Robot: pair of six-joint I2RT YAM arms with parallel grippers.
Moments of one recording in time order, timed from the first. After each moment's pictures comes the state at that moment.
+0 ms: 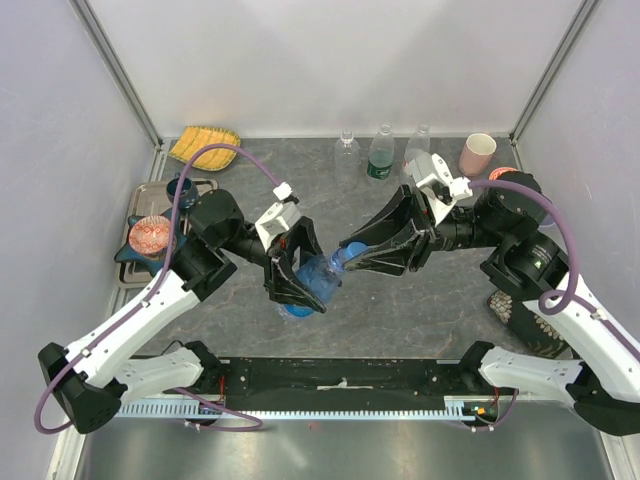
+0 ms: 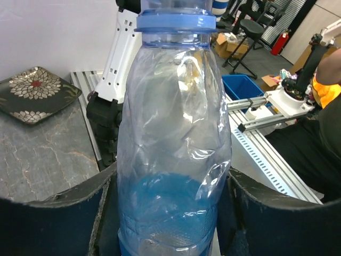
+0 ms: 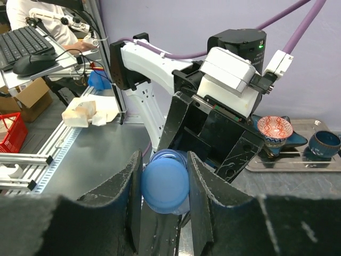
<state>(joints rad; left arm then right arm) -0.74 1.04 1.04 0.13 1.29 -0.38 0.82 1.03 1.43 -0.19 -0.87 0.22</state>
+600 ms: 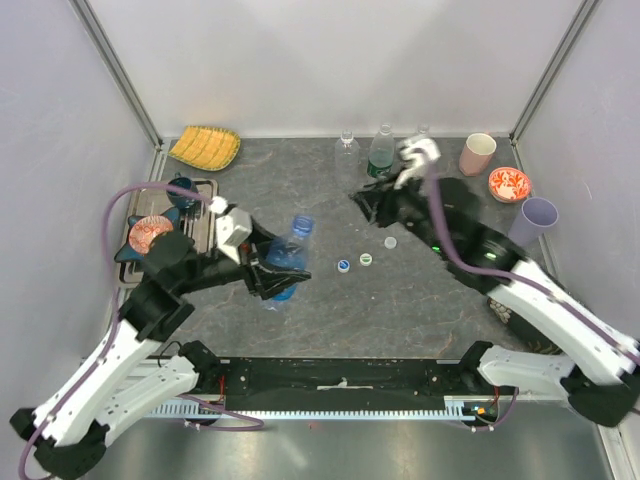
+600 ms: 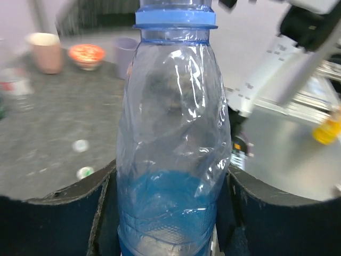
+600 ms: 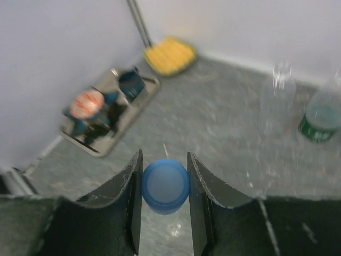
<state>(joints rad) -0.68 0.75 0.91 -0.11 0.73 -0.22 0.81 1.04 1.28 -0.26 0.14 0.26</state>
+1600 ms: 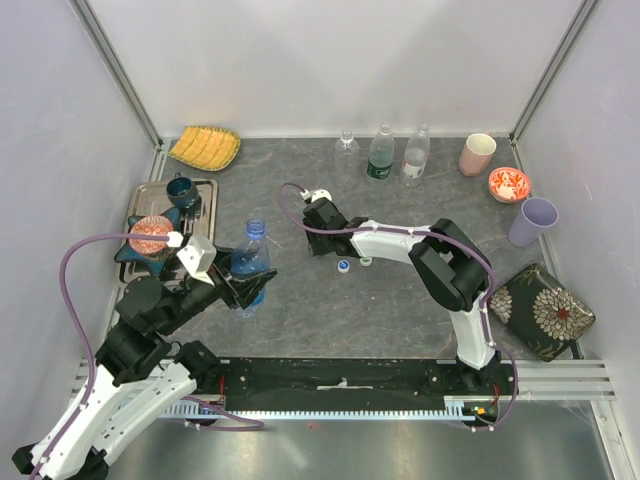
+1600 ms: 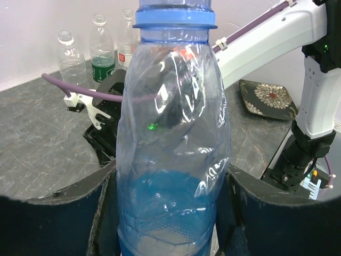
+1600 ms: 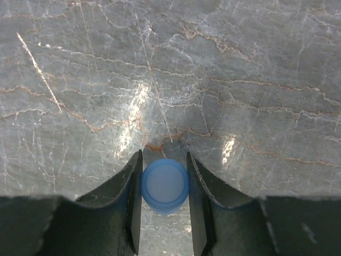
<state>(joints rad) -0.68 0.35 0.73 -0.31 0.20 -0.15 0.81 2.04 1.35 -0.15 0.19 0.41</state>
